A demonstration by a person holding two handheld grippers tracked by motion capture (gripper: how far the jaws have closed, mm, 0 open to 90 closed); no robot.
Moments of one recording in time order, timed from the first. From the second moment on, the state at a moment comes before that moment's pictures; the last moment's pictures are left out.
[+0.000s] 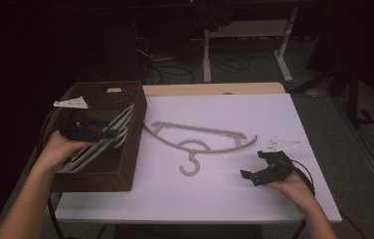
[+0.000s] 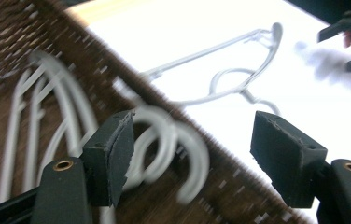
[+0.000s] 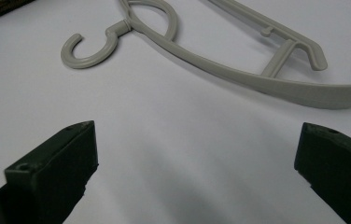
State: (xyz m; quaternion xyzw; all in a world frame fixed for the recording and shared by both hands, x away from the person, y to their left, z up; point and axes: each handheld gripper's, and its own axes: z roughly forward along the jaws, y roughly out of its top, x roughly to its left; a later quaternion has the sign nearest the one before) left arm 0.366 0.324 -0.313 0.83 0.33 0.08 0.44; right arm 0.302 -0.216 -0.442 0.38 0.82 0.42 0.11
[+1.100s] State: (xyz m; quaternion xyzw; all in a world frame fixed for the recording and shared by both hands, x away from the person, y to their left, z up) left arm 0.393 0.137 -0.348 0.86 0.30 0.08 0.42; right arm 0.302 -0.215 -0.441 0.37 0.82 0.42 0.11
